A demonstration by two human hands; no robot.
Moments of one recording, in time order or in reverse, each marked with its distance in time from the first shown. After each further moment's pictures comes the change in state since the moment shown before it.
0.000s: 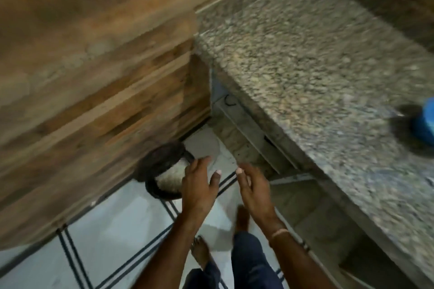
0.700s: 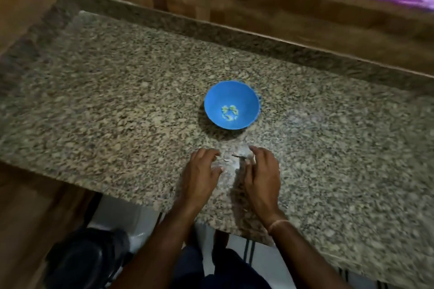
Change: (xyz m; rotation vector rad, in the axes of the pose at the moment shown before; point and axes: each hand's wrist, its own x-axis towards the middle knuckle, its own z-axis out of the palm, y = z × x) left_hand -0.018 0.328 0.268 0.224 -0.386 0.709; right_hand -0.012 0.154 -0.371 -0.305 0.767 0.174
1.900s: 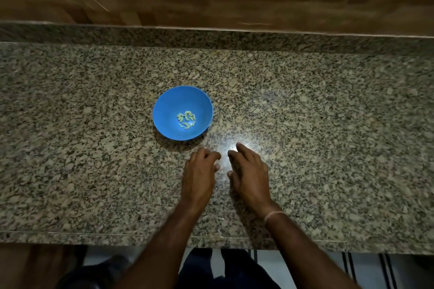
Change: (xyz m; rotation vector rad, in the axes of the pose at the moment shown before) left_hand 0.045 0.044 0.073 0.161 -0.048 0.278; right_hand 0.020 0.058 -0.022 -0.072 -0.197 0.098
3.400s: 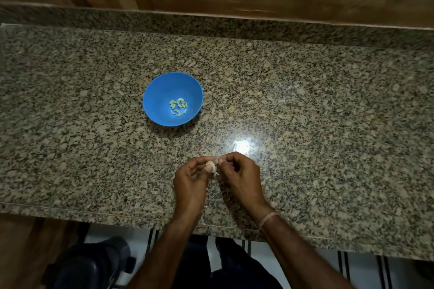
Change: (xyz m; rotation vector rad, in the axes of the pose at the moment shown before) left_hand -0.050 0.060 -0.005 -0.856 0.189 -0.609; right_hand -0.026 0.009 -0.020 0.790 -0.031 0.167
